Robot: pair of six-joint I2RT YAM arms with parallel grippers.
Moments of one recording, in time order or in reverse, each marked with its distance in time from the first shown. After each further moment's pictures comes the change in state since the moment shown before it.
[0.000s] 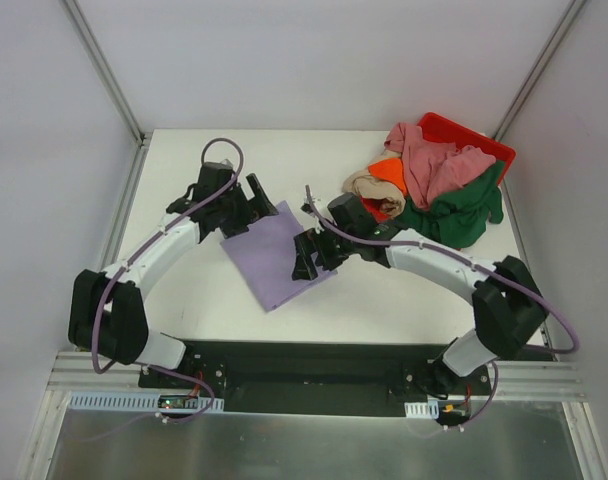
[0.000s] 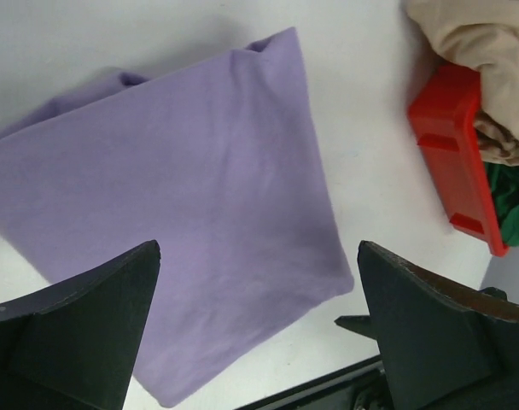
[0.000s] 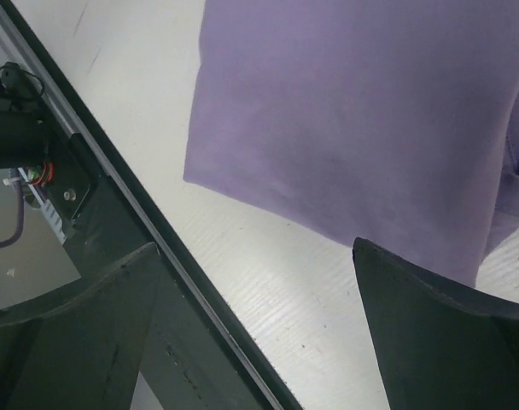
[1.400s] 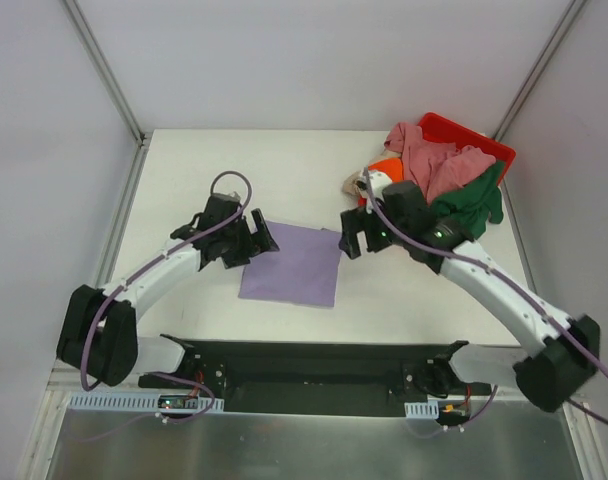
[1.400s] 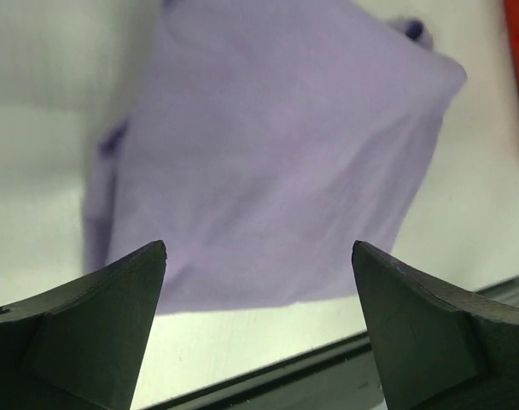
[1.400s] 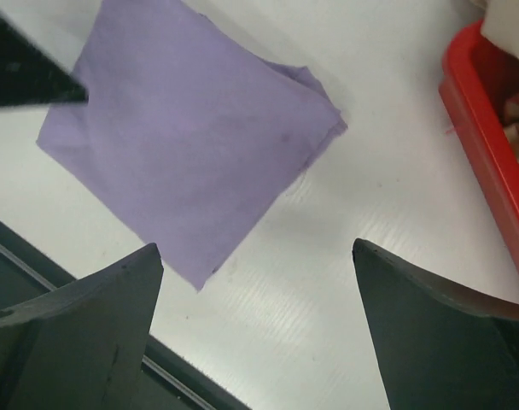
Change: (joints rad) left arm -0.108 -0.147 -0.279 0.019 -0.010 -0.007; right arm -0.152 -0.196 0.073 -0.215 0.323 -0.146
